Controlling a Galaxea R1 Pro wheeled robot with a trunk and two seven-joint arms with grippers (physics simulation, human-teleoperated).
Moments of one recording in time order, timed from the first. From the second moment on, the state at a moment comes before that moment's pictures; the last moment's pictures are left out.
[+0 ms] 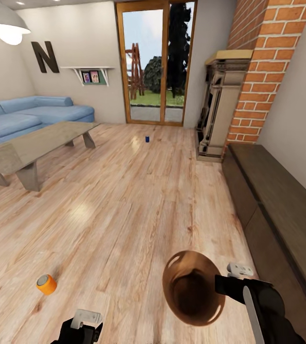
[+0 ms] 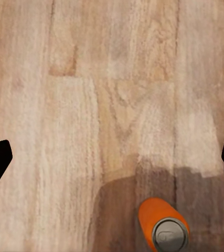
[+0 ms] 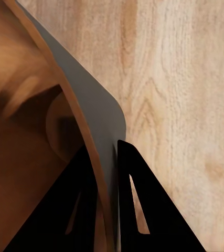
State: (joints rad) left arm 0.04 0.09 -0.10 -1.29 0.00 0.42 -0.05; right arm -0.20 0.08 -0.20 -1.57 0.03 1.05 0.13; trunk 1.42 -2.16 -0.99
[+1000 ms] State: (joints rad) left arm 0.04 0.09 -0.10 -1.29 0.00 0.43 -0.04; right arm -0.20 0.07 -0.21 -1.57 0.03 1.05 0.13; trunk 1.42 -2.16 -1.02
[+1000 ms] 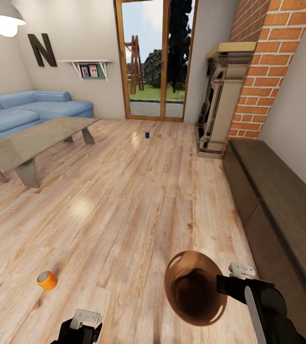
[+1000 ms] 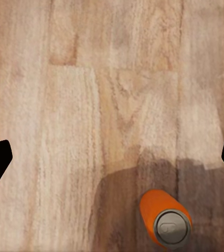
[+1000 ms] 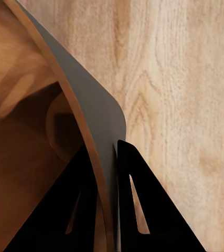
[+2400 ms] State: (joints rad) left arm 0.04 0.09 -0.10 -1.29 -0.01 0.42 -0.04; right arm -0.20 0.07 -0.21 -1.57 0.03 1.05 0.13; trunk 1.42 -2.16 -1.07
